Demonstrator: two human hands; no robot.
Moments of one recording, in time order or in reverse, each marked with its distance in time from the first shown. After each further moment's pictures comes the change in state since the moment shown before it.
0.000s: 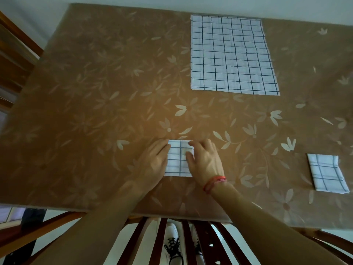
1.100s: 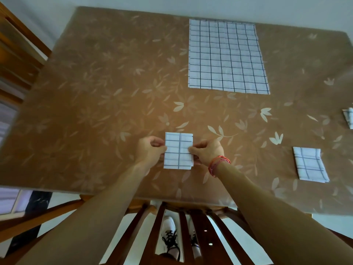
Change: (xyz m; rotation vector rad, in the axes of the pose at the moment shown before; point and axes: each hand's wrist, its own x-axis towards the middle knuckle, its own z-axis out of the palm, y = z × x) left_hand 0.013 0.049 -0.047 -0.749 -0.007 -0.967; right_hand 0.007 0.005 -0.032 0.588 -0.325 0.717
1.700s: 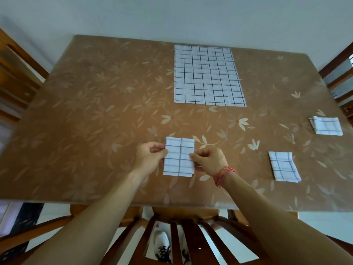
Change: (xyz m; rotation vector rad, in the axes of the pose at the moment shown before) left_hand -0.038 0.028 0.015 -0.156 -0.099 0.106; right_hand -0.048 0.001 -0.057 0.102 -0.023 -0.159
